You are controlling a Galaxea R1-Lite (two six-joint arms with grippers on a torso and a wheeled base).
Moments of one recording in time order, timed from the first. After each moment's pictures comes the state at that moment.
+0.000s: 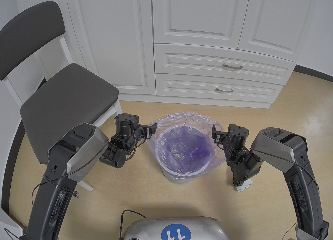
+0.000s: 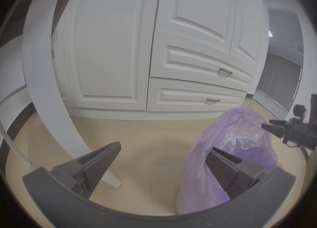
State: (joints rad) left arm -0.35 2.73 -1.64 -0.92 0.05 -0.05; right arm 0.33 2.68 -1.28 -1.37 -0.46 0.03
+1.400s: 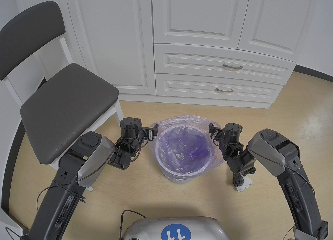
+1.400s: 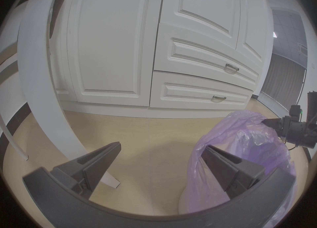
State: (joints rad) left arm -0.36 2.86 -1.84 -0.87 0.10 -0.07; right arm 0.30 2.81 -1.59 -1.09 -0.39 0.45
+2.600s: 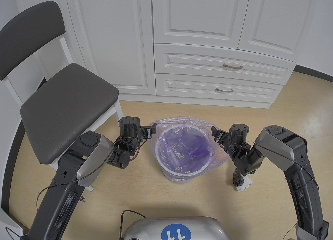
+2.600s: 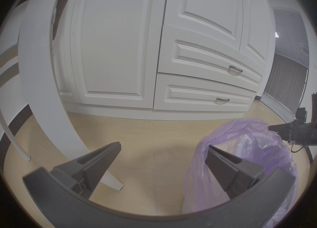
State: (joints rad) left arm -0.35 2.87 -1.85 -0.87 0.12 -0.07; right arm 0.27 2.72 -1.42 -1.12 -0.26 0.46
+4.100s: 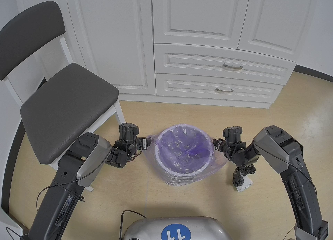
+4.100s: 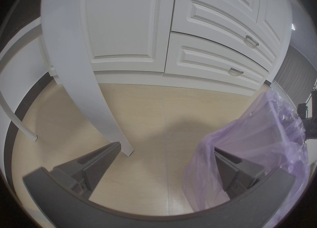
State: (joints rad) left arm -0.32 2.90 -1.90 -0.57 0.13 -0.13; right arm 0.25 2.80 -1.65 -0.63 -0.31 0.51
